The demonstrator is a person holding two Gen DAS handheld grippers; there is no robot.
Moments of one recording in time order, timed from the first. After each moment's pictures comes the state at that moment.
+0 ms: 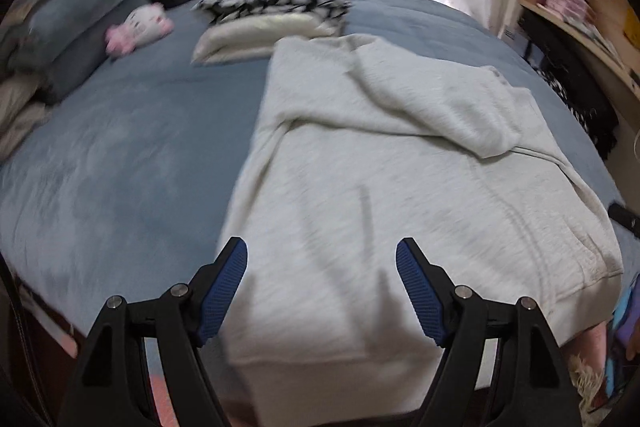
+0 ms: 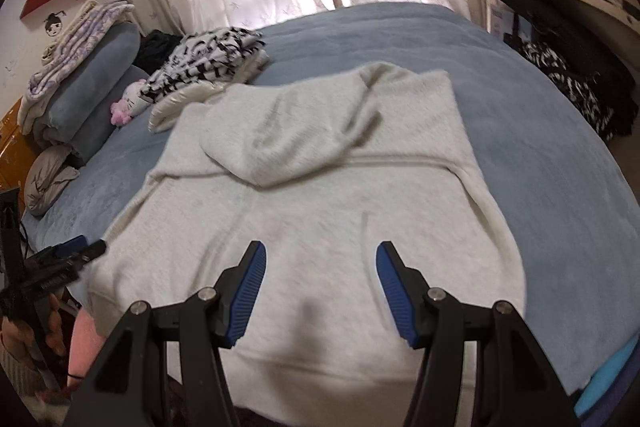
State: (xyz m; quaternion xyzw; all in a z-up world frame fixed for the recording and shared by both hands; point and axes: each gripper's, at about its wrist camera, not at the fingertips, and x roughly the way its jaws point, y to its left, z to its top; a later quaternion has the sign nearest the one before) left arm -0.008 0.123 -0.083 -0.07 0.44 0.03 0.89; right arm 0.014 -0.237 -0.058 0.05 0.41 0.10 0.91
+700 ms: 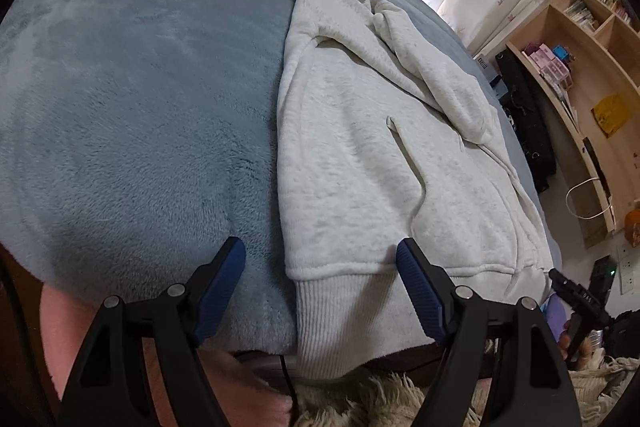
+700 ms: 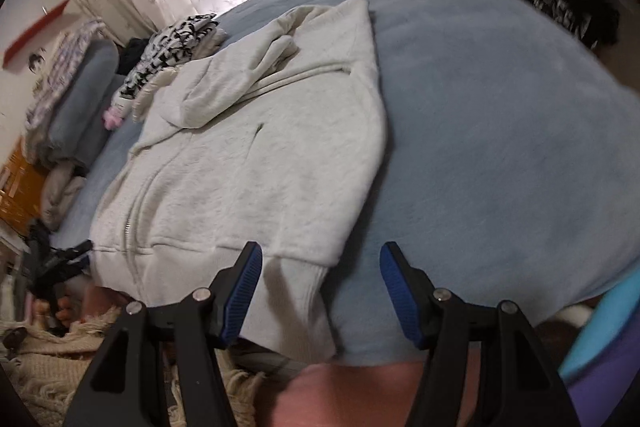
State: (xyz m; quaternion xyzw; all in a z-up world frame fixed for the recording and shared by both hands) left arm -0.043 0.204 -0.156 -0.25 0.48 -0.08 0.84; right arm -0.035 -0.358 -0.116 0.14 0.46 0.12 0.87
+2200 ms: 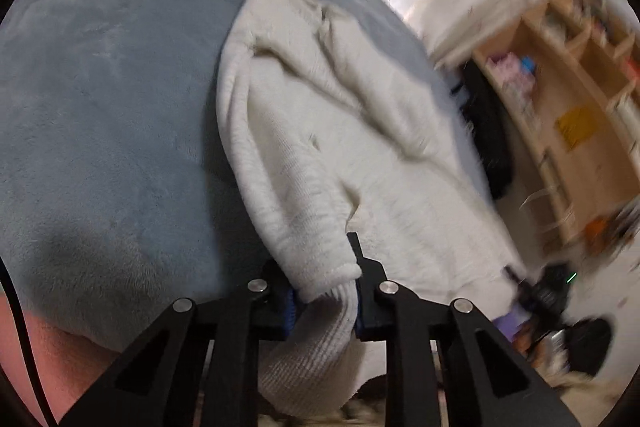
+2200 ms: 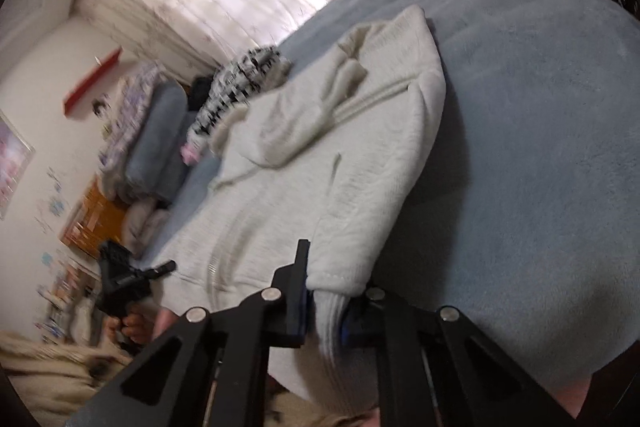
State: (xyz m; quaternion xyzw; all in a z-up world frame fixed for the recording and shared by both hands) left arm -0.026 0.187 -0.116 -0.32 0.45 -0.14 0.82; right arm -0.020 -0.356 -0.102 0.27 0.40 0.24 0.84
